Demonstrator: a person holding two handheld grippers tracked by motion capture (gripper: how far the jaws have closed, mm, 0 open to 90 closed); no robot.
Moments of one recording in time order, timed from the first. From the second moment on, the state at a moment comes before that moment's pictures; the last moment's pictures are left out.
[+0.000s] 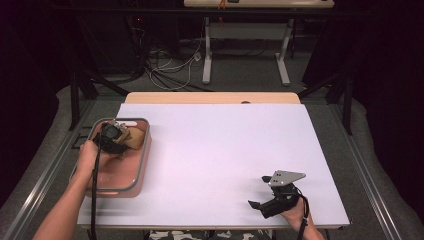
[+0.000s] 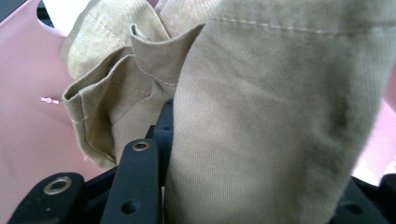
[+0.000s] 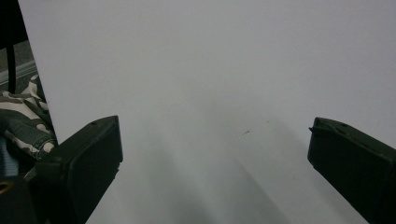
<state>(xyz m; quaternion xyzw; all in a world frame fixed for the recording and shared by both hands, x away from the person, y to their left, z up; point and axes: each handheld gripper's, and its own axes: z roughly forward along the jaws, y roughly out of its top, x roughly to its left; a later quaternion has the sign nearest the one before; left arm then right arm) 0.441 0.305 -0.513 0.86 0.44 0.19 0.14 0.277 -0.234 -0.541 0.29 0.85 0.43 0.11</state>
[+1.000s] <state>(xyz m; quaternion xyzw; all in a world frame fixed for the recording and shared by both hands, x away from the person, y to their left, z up) 0.416 0.303 -0.496 0.85 0.44 0.23 0.18 0.277 -0.234 -0.542 0.29 0.85 0.43 0.12</state>
